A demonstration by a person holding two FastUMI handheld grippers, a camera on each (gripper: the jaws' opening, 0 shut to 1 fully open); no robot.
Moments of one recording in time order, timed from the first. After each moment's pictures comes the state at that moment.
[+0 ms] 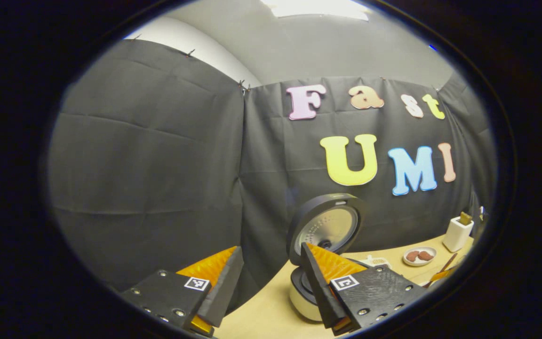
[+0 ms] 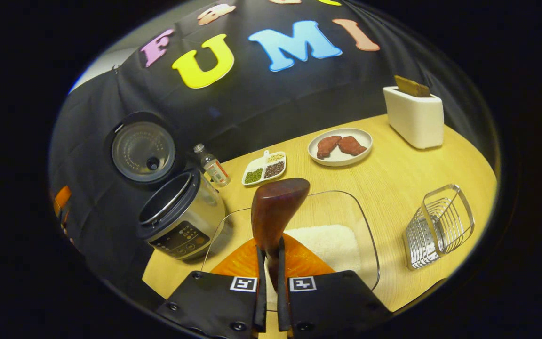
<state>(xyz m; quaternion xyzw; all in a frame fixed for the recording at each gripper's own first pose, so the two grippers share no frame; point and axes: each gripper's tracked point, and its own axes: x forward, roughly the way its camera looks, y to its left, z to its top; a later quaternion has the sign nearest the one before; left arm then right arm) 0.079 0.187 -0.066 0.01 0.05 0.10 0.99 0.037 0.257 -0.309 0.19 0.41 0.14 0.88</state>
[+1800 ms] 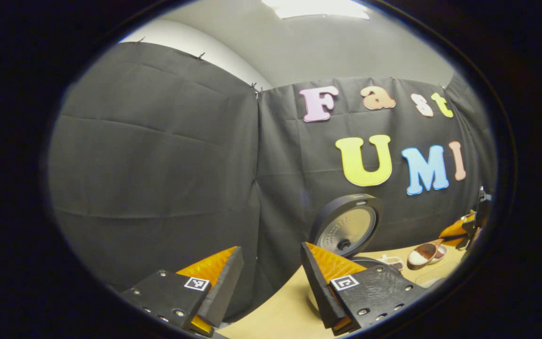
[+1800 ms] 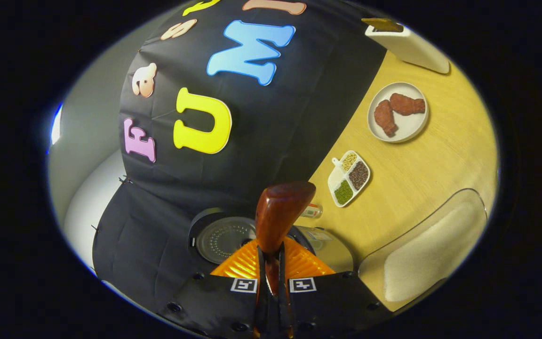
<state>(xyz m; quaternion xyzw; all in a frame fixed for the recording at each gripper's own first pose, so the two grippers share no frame) 0.060 0.236 -0.066 0.02 0.05 0.15 0.99 0.141 0.382 -0.197 0.51 0.37 0.21 0.75</state>
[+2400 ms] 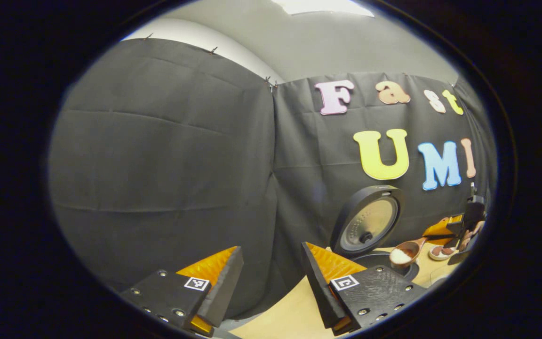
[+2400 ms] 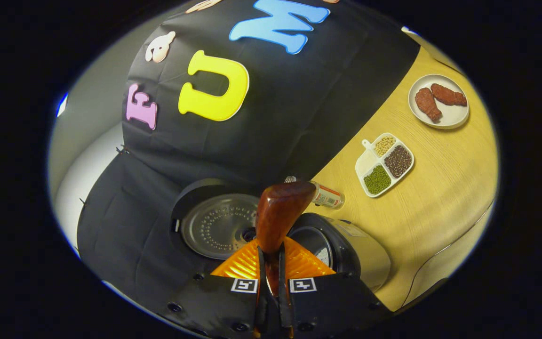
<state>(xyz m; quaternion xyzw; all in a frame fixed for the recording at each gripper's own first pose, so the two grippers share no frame) 0.051 0.283 -0.086 0.02 0.07 0.18 0.98 0.150 0.490 -0.226 0.43 0.39 0.26 0.77</state>
